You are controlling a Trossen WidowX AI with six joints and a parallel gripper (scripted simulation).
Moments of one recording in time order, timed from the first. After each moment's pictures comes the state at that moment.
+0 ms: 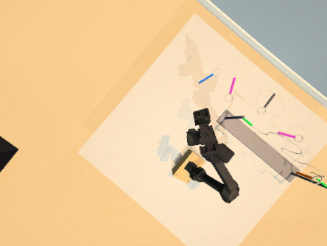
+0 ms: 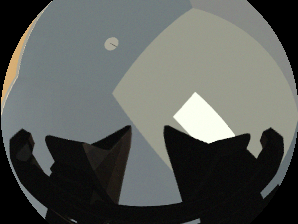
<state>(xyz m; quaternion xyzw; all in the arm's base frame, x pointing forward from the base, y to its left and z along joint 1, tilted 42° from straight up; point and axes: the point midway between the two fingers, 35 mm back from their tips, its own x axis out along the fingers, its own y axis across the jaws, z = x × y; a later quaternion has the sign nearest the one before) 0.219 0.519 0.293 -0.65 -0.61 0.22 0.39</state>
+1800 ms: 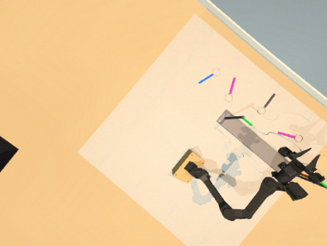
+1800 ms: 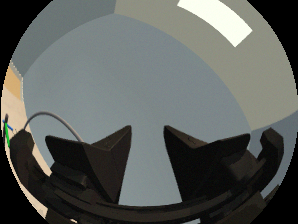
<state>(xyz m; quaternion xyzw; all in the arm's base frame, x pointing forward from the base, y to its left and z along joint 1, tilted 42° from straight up) 0.398 0.053 0.484 -0.65 -0.28 0.09 0.70</state>
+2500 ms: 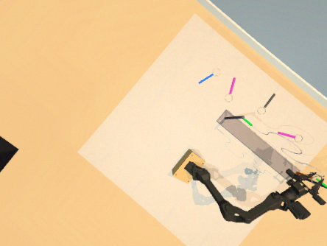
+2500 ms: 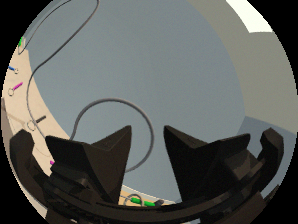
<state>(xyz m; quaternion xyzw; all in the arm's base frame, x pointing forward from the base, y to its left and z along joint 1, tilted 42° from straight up) 0.353 -0.145 0.516 -0.72 -0.12 -0.07 0.68</state>
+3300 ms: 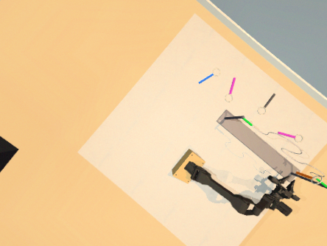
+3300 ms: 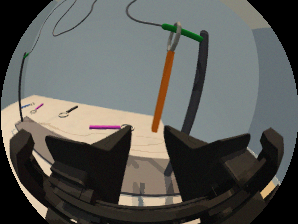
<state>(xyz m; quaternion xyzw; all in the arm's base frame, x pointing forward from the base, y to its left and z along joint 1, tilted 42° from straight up) 0.304 -0.379 0.403 -0.46 -0.01 -0.04 0.89</state>
